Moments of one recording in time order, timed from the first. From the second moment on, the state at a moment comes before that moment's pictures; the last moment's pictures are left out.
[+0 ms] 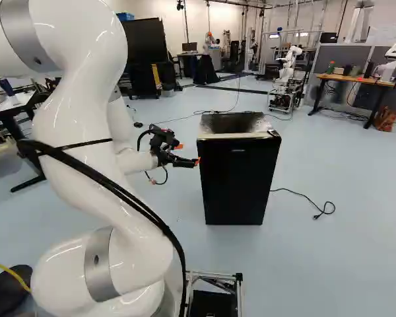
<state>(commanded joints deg) 24.0 -25.3 -34.3 63.0 66.2 0.0</state>
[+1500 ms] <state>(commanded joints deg) 21.2 -30.9 -42.8 69.8 68.2 0.0</state>
